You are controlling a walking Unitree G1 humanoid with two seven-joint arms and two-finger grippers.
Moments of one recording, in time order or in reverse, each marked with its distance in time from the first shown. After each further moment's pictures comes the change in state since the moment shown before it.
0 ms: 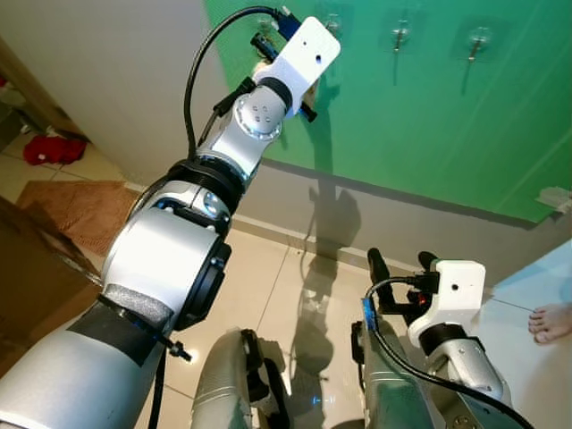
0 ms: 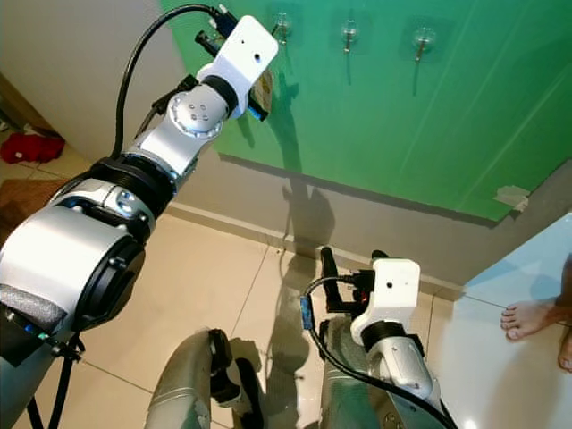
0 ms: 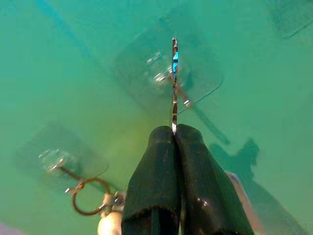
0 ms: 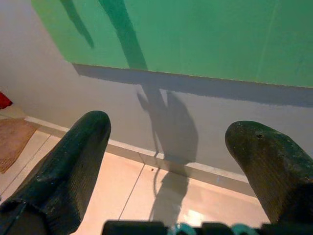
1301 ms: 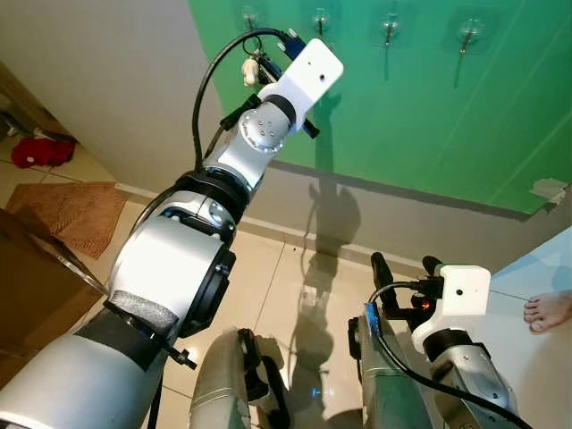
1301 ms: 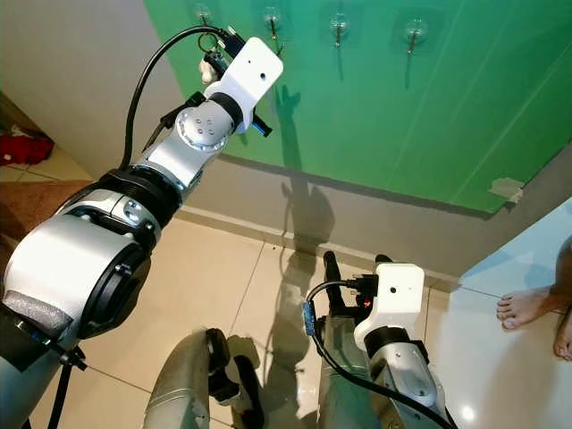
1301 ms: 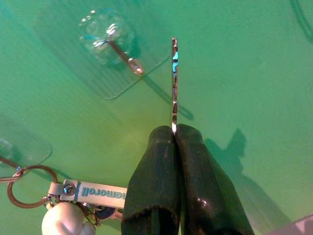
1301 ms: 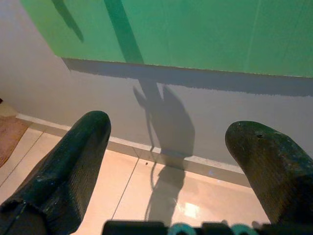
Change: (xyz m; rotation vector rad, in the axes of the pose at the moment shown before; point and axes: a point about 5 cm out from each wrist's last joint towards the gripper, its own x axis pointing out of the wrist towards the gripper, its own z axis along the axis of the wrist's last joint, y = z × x) left arm -0.003 -0.014 -0.011 -0.031 0.032 -0.039; right arm -0.007 -0.002 0.000 -0.007 0.012 -0.011
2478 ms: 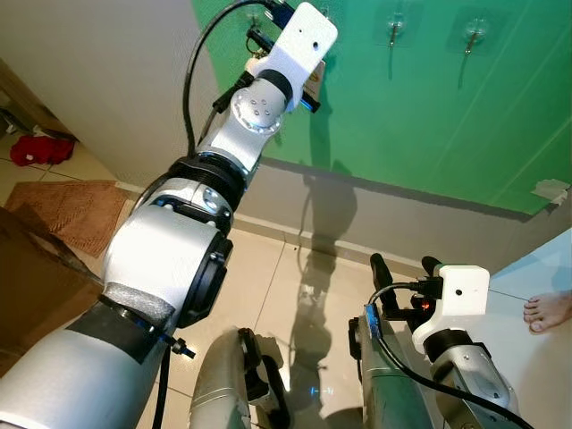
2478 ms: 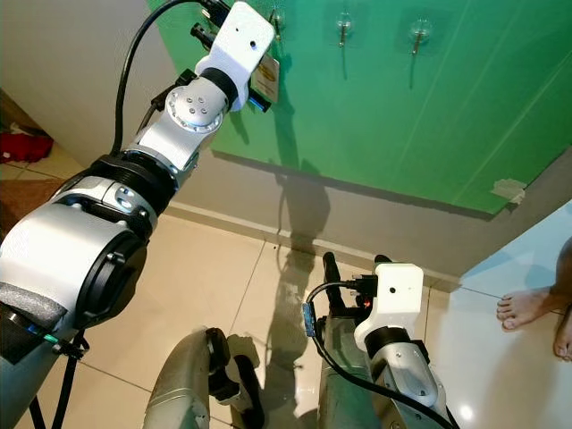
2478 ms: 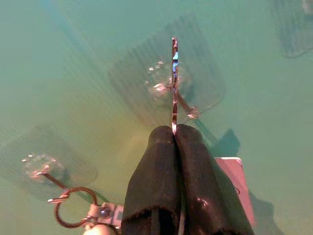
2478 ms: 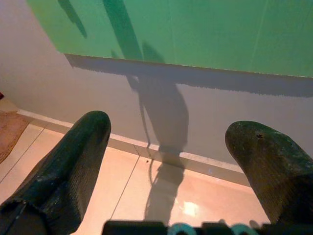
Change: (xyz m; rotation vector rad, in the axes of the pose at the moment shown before) left arm 0.004 0.016 0.019 -0.046 -0.061 0.068; right arm 0.000 0.000 0.000 -0.007 0.005 0.009
